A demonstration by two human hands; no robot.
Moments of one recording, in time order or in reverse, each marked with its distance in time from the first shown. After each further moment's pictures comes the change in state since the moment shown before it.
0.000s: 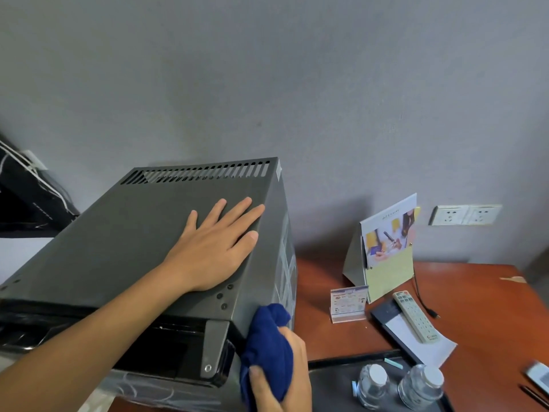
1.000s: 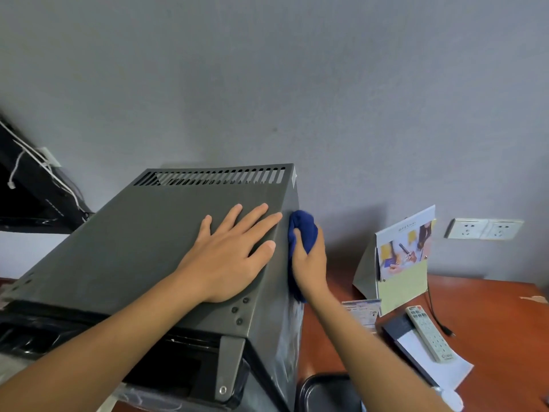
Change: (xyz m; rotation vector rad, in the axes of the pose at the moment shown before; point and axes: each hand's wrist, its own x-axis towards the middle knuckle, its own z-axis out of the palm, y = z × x) left_hand 0.003 -0.002 -0.002 -0.023 0.015 0.002; right_hand 0.210 0.005 0.058 -0.259 -0.269 -0.232
